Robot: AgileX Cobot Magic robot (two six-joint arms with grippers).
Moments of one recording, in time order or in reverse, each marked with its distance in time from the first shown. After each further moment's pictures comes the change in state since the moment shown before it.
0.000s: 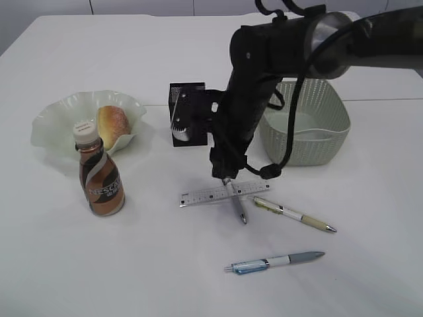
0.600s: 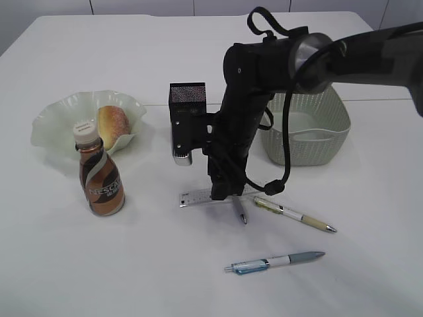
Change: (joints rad) left arm 0.000 0.000 0.000 -0.005 -0.045 0.002; right arm 0.000 0.077 -0.034 0.083 0.077 -0.236
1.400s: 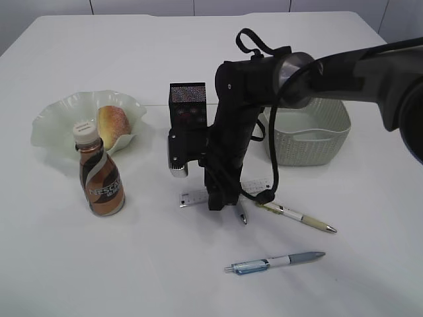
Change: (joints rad) left arm 0.000 0.000 0.000 -0.029 -0.028 0.000; right arm 0.008 0.091 -0.062 0.003 0.016 0.001
